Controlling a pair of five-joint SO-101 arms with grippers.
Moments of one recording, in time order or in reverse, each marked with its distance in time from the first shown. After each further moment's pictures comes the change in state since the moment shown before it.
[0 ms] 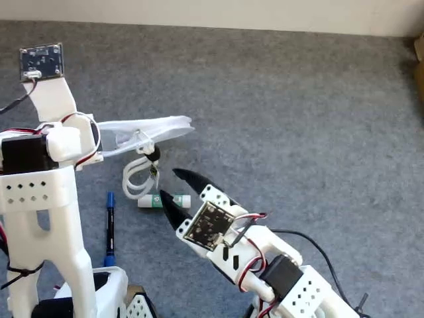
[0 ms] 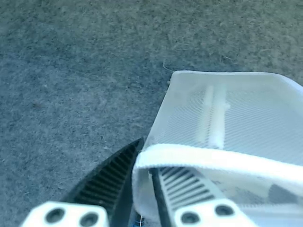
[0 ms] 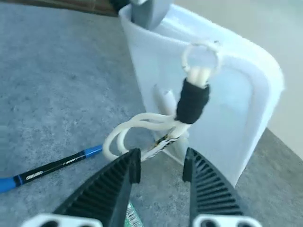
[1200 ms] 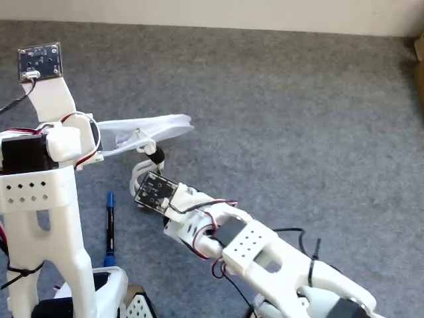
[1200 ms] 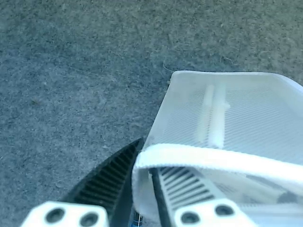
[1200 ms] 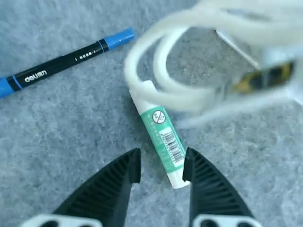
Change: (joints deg) left arm 0.0 0.0 0.0 0.0 1.0; right arm -0.4 49.8 -15.2 0.3 0.0
